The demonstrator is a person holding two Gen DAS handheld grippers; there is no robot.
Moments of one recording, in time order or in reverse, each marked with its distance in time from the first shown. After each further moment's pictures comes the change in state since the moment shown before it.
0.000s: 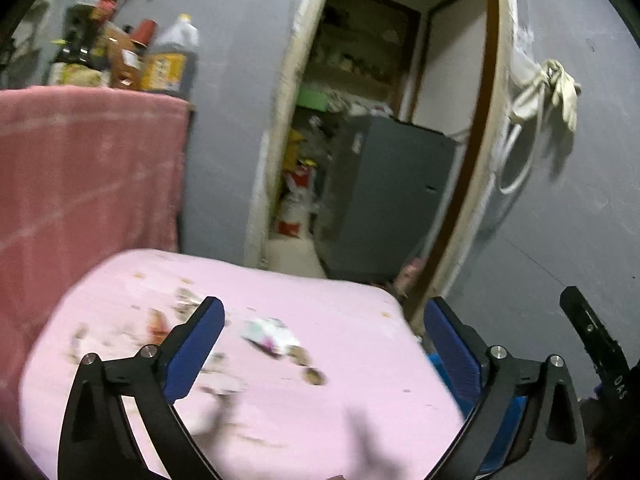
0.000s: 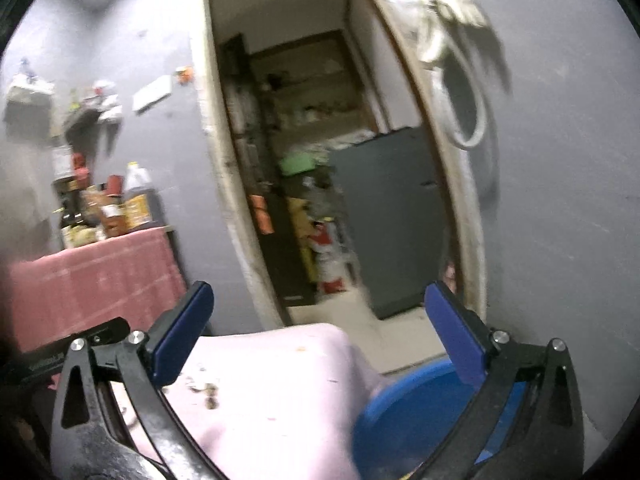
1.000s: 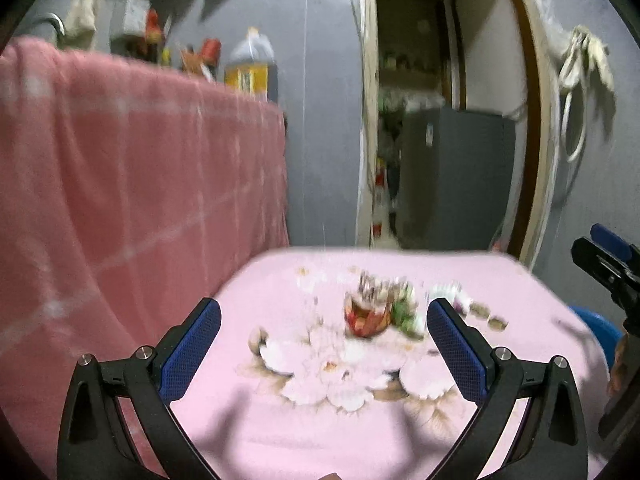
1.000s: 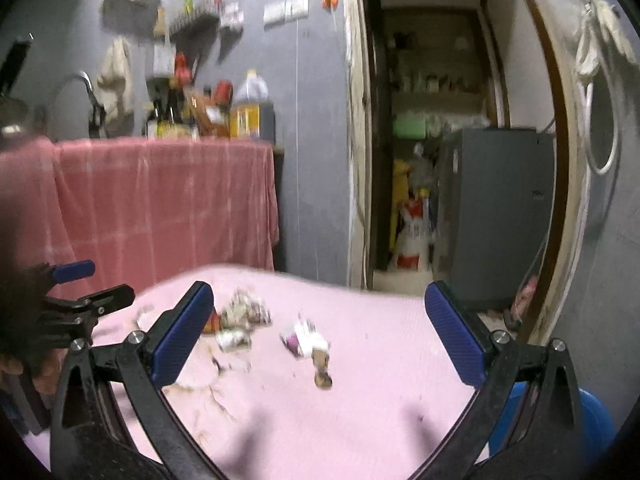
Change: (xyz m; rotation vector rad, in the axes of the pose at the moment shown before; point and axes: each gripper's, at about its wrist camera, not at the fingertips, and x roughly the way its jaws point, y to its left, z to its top) left arm -0.019 0.120 -0.040 0.138 0.042 0.240; right arm 0.060 0.126 -0.054 -0.303 0.211 0.274
